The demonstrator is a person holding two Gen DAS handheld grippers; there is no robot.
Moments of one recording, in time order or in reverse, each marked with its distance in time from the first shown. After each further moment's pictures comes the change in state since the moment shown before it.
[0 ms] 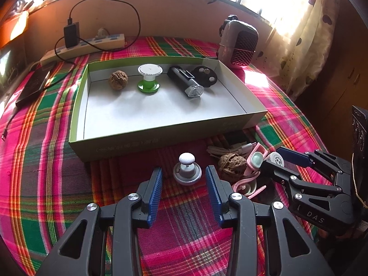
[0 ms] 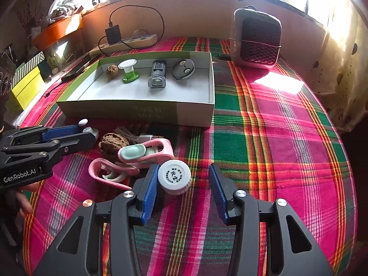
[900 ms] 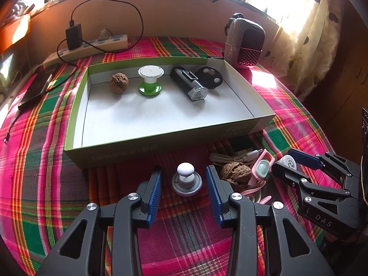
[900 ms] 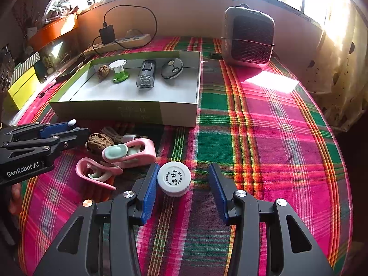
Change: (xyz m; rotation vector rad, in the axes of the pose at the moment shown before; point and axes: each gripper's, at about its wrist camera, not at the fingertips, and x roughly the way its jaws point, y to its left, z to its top) left arm 0.008 -0.005 0.007 -0.002 -0.001 0.055; right arm 0.002 -0.013 0.001 -0.002 0.004 -0.021
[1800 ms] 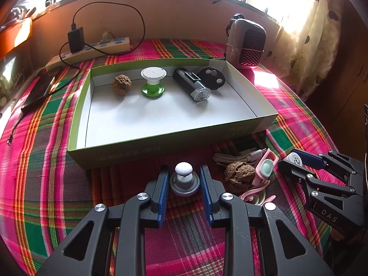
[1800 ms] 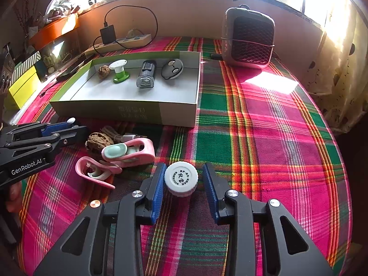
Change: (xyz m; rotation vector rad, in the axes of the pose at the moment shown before) left arm 0.000 0.001 -0.001 0.009 -0.010 0.023; right arm -0.002 -0.001 -0.001 -0.006 -0.003 0.002
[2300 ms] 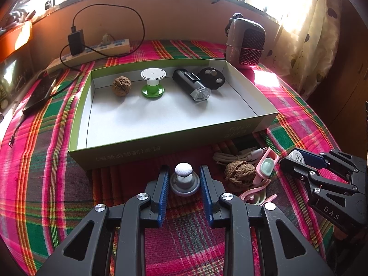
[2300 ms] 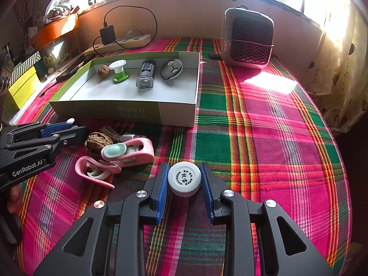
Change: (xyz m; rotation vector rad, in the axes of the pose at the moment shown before) left arm -0.001 -0.001 0.000 0.015 -0.004 0.012; right arm -0.001 -0.001 0.000 0.002 -0.002 -0.001
